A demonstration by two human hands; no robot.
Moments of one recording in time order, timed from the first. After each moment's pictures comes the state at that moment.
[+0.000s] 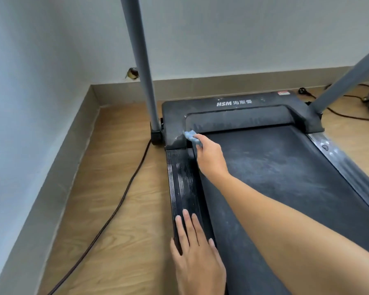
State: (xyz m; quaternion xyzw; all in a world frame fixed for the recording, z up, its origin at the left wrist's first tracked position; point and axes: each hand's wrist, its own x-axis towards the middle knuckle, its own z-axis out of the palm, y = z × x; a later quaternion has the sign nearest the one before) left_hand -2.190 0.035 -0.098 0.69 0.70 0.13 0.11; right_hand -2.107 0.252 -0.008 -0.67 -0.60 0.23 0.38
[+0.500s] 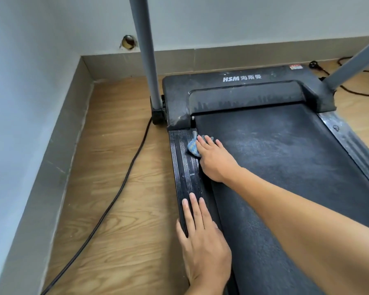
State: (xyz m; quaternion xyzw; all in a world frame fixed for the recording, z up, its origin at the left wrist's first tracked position) left_hand -2.198 0.034 -0.093 0.69 0.70 0.16 0.13; right_hand -2.097 0.241 -0.062 -0.61 -0.78 0.13 -0.06
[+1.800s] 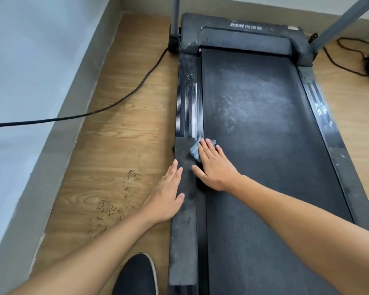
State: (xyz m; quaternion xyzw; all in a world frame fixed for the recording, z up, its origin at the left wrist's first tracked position) left_hand -2.291 -0.234 -0.064 0.73 0.57 0.09 0.38; right_hand -2.081 -0.145 -0.055 -0.54 -0.82 0.16 -0.11
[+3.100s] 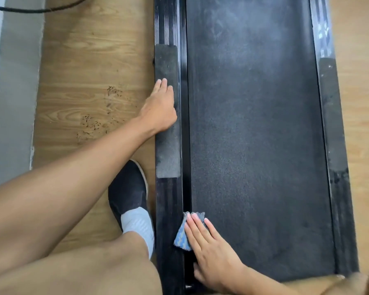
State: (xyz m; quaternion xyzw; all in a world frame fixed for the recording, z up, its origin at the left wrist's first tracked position) left_hand -2.247 -0.254 -0.026 0.74 0.61 -0.02 0.29; right_hand -2.048 -0.616 -0.060 -0.41 -0.85 0.21 -0.25
